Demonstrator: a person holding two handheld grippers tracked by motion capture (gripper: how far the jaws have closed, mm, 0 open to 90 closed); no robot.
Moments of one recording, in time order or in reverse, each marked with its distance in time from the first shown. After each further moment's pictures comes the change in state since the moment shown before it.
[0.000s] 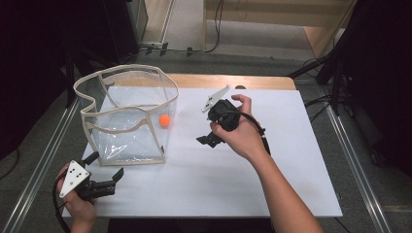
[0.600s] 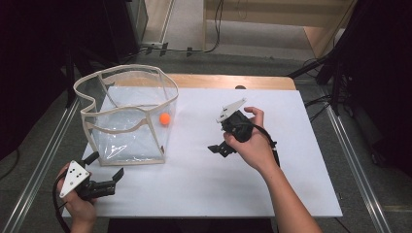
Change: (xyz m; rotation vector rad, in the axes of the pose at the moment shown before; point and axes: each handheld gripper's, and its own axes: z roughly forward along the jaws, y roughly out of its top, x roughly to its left) left arm 0.000 0.000 0.000 0.003 0.002 0.002; right arm 0.002 -0.047 0.000 -0.029 -0.001 0.056
